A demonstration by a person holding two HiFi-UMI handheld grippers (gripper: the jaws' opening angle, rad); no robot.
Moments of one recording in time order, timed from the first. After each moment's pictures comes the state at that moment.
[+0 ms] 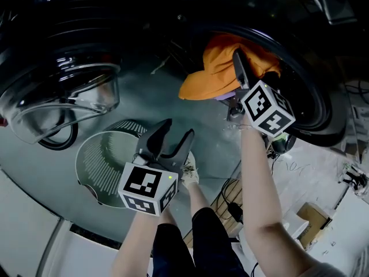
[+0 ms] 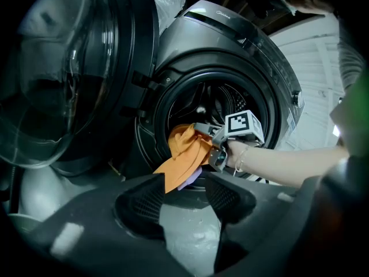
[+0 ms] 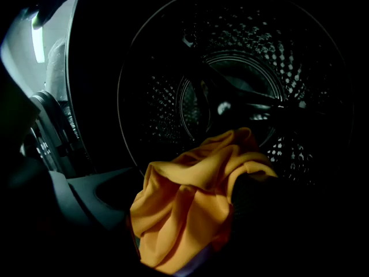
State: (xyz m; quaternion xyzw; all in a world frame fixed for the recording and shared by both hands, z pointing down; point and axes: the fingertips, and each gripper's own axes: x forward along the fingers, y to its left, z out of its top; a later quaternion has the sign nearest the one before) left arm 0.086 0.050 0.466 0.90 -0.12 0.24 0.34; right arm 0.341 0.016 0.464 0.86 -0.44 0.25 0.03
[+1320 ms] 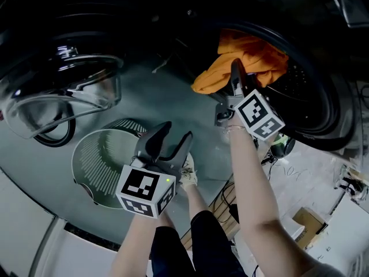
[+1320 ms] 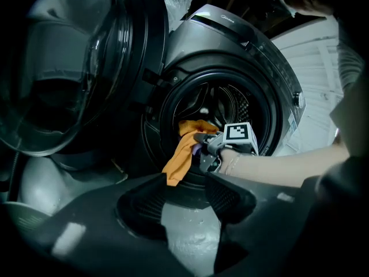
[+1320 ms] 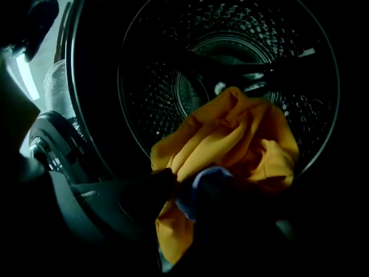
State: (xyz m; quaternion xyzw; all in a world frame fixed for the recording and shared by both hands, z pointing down) left arm 0.073 0.053 0.479 0.90 -0.14 0.23 0.35; right arm 0.308 0.011 0.509 0.83 -0.47 0.30 -0.08
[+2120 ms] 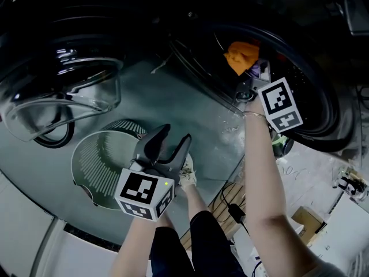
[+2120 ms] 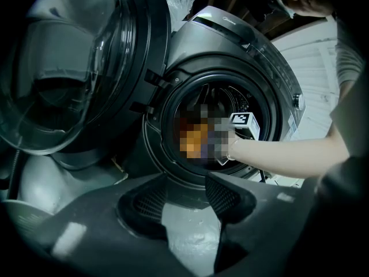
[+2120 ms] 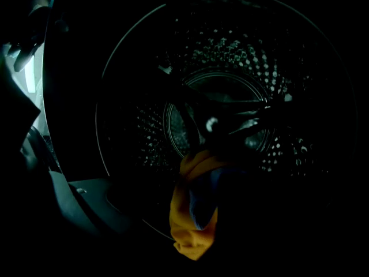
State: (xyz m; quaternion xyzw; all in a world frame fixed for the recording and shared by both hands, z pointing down) left arm 0.069 0.051 0.478 0.90 -0.14 0.23 0.35; right arm 0.380 0.009 0.438 0.89 -0.41 0.19 -0.12
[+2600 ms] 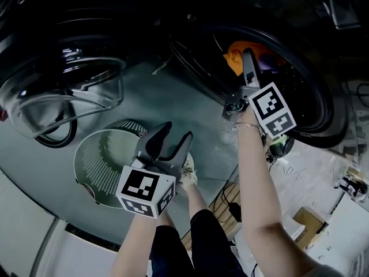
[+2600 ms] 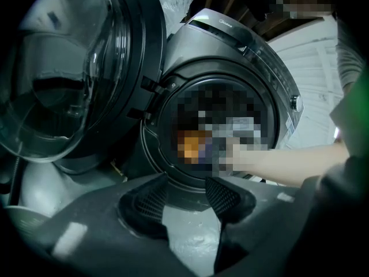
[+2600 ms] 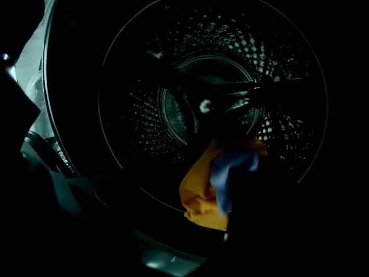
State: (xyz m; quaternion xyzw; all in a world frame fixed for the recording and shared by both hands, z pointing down) left arm 0.071 0.048 0.465 0.90 -0.14 0.22 0.34; right arm 0.346 0.021 0.465 0.87 -0.39 0.28 -0.12
